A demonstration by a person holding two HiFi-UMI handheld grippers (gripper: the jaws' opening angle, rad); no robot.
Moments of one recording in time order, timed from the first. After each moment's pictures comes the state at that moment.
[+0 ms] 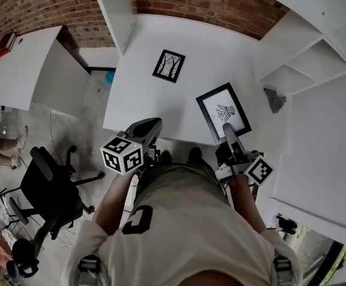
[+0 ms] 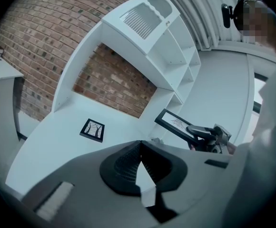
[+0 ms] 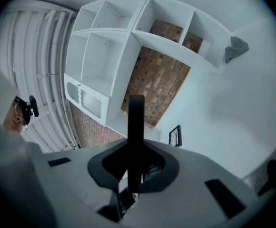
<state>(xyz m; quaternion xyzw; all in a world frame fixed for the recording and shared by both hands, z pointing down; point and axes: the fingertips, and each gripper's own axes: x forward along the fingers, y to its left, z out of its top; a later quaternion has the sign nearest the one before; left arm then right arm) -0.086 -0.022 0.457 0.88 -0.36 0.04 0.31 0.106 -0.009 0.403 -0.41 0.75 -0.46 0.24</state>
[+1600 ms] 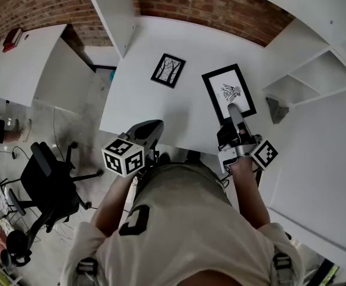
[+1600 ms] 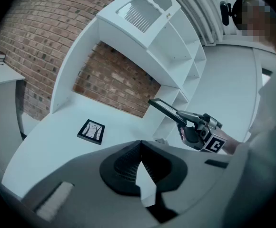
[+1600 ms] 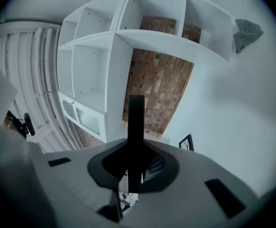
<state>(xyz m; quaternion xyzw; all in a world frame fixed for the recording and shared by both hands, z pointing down) -0.056 -0.047 0.457 0.87 -0.39 0.06 0.31 0.138 -0.105 0.384 -0.37 0.73 -0.49 0.30</state>
